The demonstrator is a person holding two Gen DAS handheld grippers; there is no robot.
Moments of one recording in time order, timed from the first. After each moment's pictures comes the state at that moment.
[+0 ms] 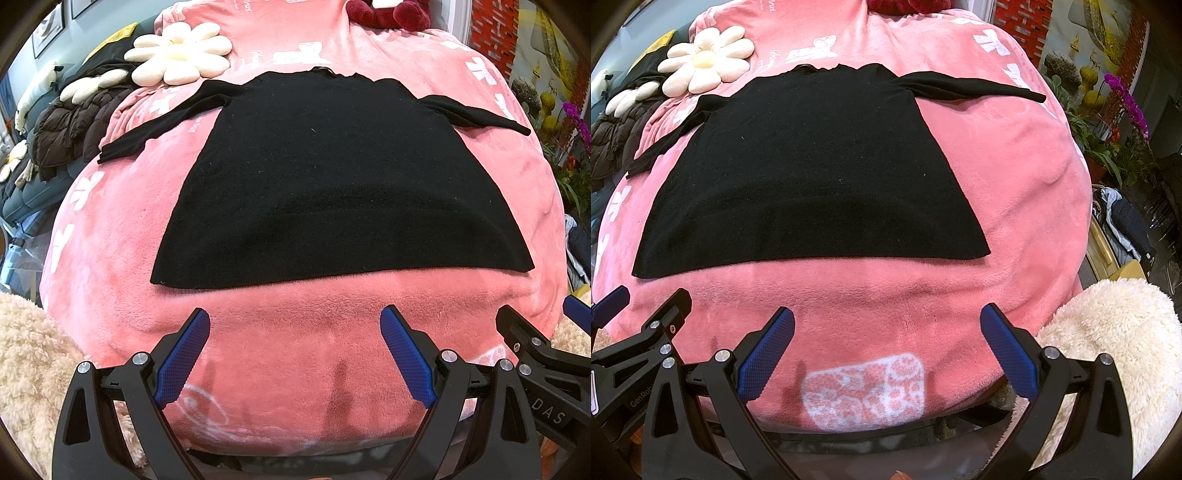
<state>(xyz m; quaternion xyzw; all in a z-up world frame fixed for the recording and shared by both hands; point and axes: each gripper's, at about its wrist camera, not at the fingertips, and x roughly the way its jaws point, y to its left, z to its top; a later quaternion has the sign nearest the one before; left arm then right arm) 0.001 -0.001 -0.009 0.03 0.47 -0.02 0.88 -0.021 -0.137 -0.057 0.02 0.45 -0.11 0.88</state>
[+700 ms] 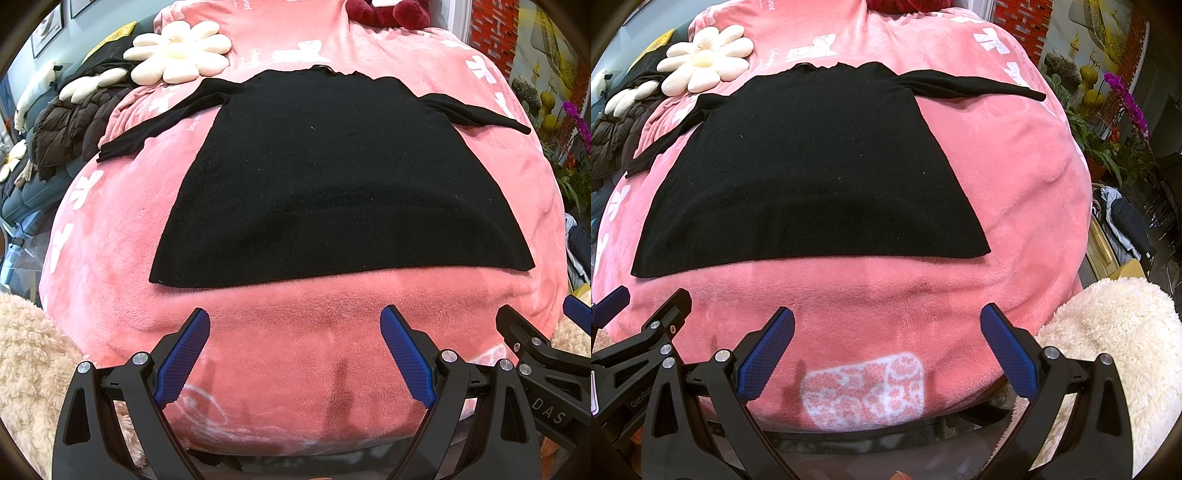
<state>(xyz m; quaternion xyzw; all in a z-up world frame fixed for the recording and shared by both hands) 0.001 -0.002 -0.012 0.03 0.47 -0.02 0.88 -0.021 -0.136 -0.057 0.02 0.46 -0.11 0.88</state>
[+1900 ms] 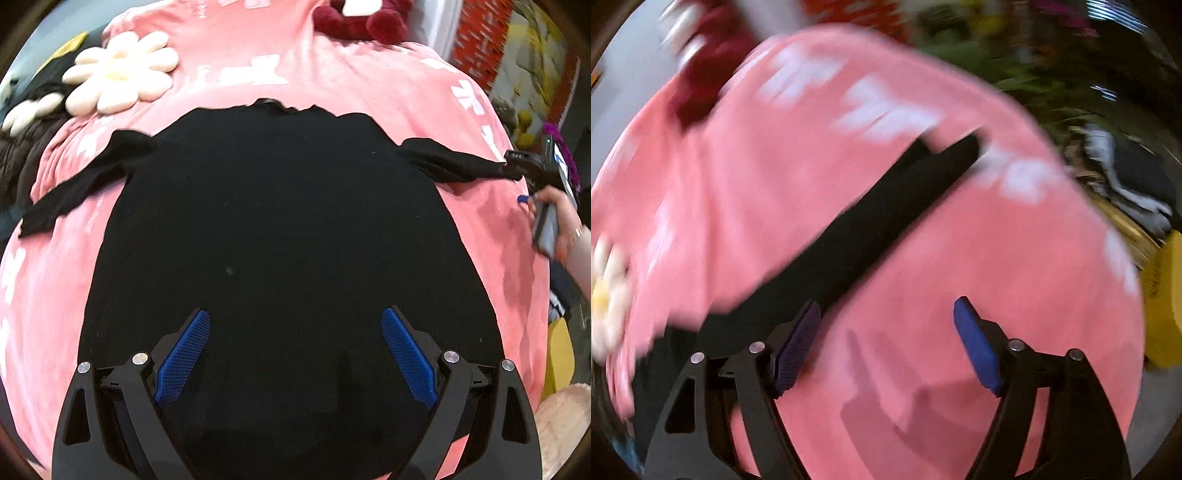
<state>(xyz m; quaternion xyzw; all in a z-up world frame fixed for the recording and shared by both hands) 0.174 -0.049 0.007 0.00 0.45 -0.11 0.88 0.292 -0.503 -0.033 0.29 0.34 -0.27 0.85</state>
